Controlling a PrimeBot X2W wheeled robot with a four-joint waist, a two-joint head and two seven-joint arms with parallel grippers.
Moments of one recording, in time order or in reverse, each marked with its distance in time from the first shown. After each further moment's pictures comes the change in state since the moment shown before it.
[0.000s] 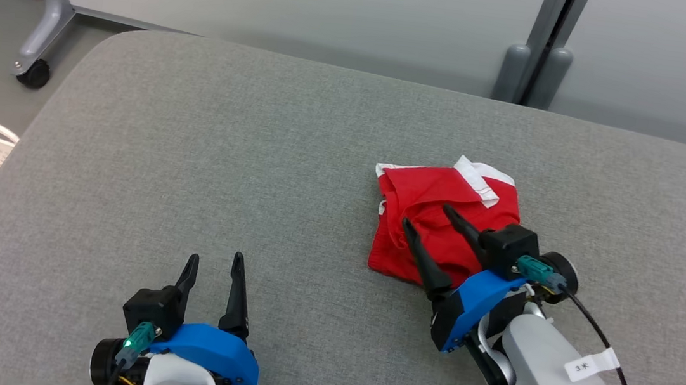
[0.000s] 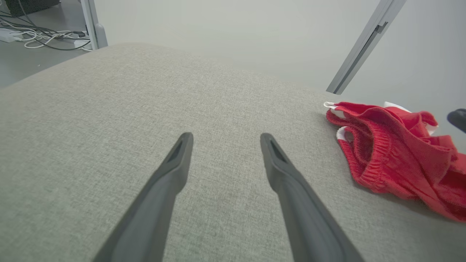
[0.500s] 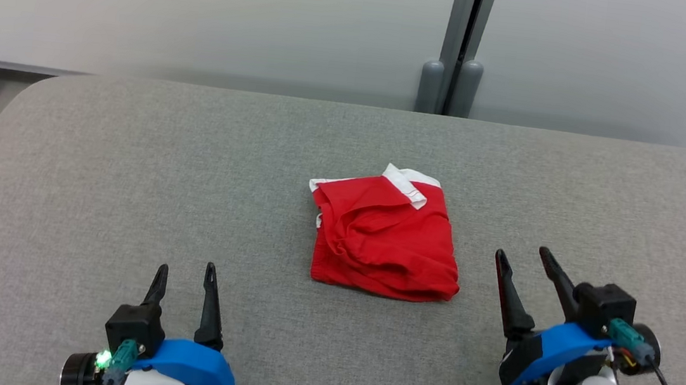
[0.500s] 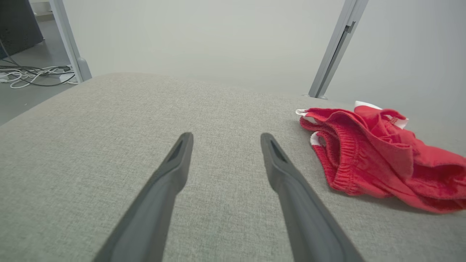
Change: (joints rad) left arm 0.049 -0.001 0.097 -0.035 0.155 0.031 0.000; right arm 0.243 -0.011 -0.387 -0.219 -0.145 0.000 0.000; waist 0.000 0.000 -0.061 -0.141
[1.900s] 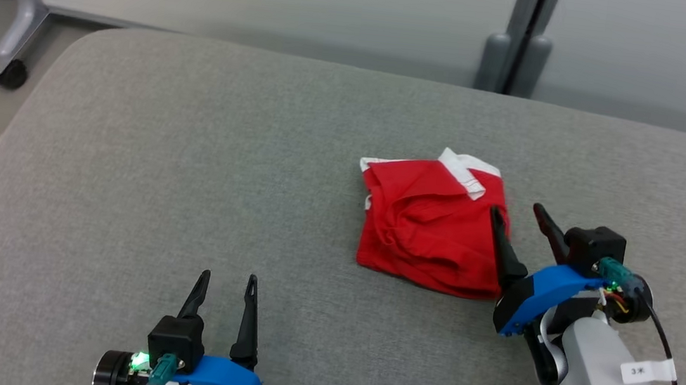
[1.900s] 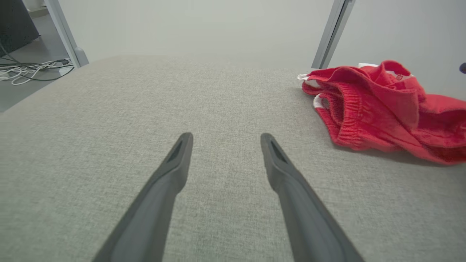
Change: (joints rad) left arm 0.043 0.001 -0.103 -0.048 0.047 -0.008 0.000; right arm -0.172 0.034 -0.030 0.204 -0.023 0.000 0.000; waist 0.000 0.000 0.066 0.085
